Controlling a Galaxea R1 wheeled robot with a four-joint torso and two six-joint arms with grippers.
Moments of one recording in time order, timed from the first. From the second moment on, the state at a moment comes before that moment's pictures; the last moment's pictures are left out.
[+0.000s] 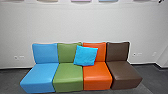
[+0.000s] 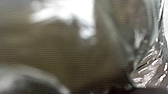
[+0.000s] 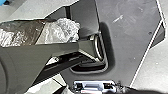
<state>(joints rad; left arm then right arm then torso) 1.36 2.97 -2.71 -0.39 0.18 0.27 -1.50 2.78 -2.27 -0.14 0.06 0.29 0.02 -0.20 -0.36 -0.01</state>
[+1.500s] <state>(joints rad) 1.35 3.04 -2.80 -0.39 0.19 0.27 -1.51 2.83 -2.34 -0.14 0.06 0.29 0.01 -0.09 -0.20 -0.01</state>
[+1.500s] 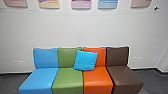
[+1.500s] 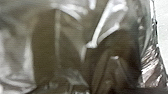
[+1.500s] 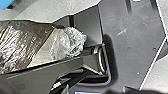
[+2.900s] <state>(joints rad) 1.35 3.04 -2.80 -0.39 0.19 0.27 -1.51 2.86 -2.37 -0.14 0.06 0.28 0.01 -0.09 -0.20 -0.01</state>
